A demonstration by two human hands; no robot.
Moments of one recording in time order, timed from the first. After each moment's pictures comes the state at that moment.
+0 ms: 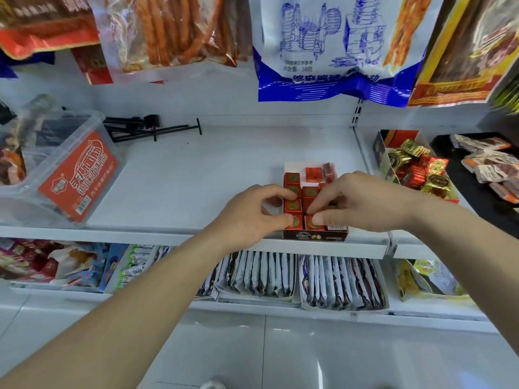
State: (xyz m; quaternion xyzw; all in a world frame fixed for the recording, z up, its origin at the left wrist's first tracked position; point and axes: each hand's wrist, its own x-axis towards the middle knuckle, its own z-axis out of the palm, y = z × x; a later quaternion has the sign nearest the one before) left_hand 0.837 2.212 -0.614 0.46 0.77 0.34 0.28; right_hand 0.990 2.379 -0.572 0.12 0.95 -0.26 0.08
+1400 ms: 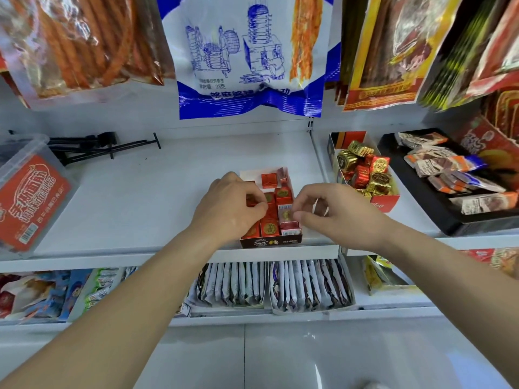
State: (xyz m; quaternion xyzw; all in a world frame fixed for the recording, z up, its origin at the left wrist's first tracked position) left_hand 0.859 2.264 -0.606 0.48 0.85 0.21 0.10; right_hand 1.036 2.392 -0.603 0.19 0.90 -0.37 -0.11
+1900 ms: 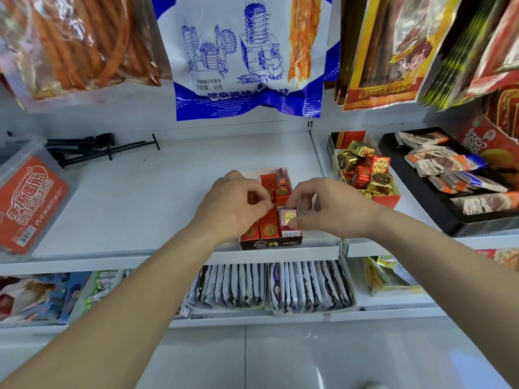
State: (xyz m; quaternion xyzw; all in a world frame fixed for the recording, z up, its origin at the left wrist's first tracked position) left_hand 0.861 2.270 -0.598 0.49 0.83 0.23 0.14; right_hand 1.022 2.401 -0.597 0.22 0.91 -0.35 -0.04
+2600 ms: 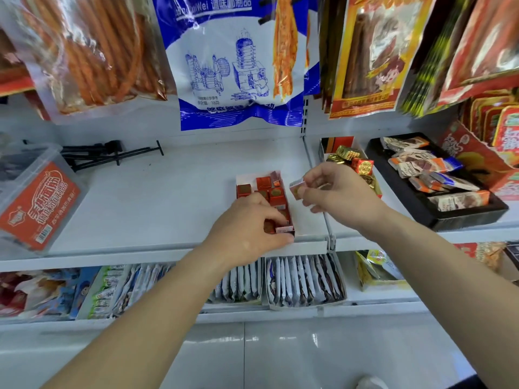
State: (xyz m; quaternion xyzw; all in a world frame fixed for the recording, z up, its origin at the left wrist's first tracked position) left_hand 0.901 2.248 -0.593 0.57 0.79 0.18 0.16; right_hand 1.044 2.389 -0.576 0.32 0.77 -0.52 -0.19
